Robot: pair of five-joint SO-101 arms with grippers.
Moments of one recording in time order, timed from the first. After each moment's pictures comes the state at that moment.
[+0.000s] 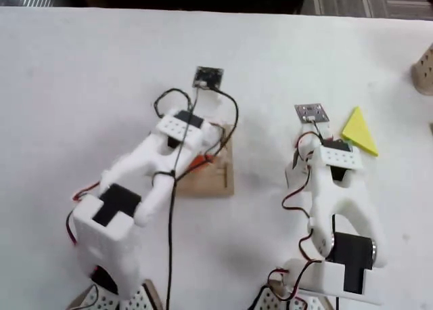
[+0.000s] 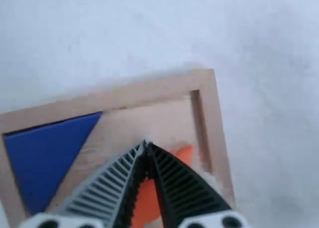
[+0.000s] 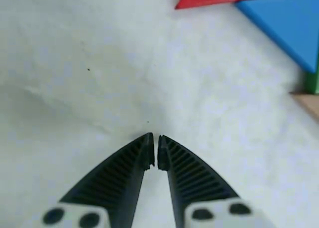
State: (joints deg) left arm 21.4 20.4 13.8 45.7 16.8; right arm 6.9 -5.5 43.1 53.8 20.2
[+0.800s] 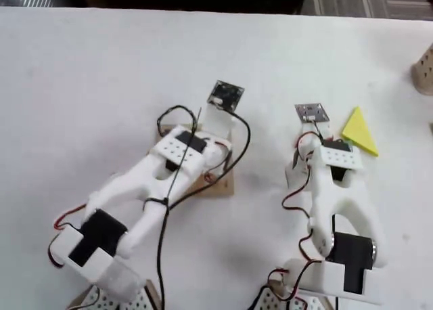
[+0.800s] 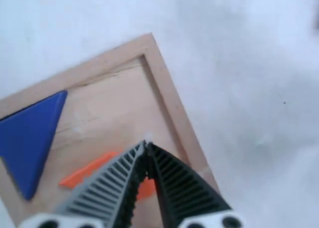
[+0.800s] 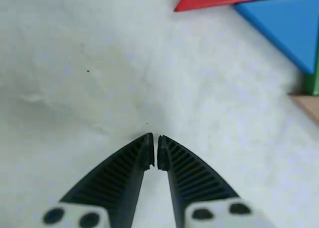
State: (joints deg) left arm 26.8 5.3 29.1 41.2 9.7; right arm 6.9 -5.5 43.1 53.5 20.2
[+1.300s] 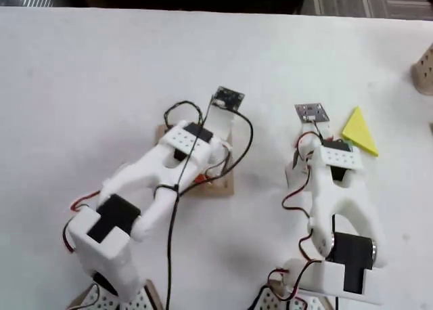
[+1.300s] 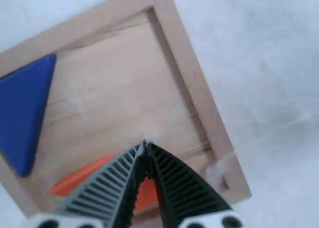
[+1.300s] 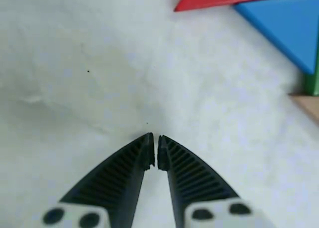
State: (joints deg) left arm 26.1 14.8 20.5 53.1 9.2; right arm 6.9 -5.5 43.1 53.5 20.2
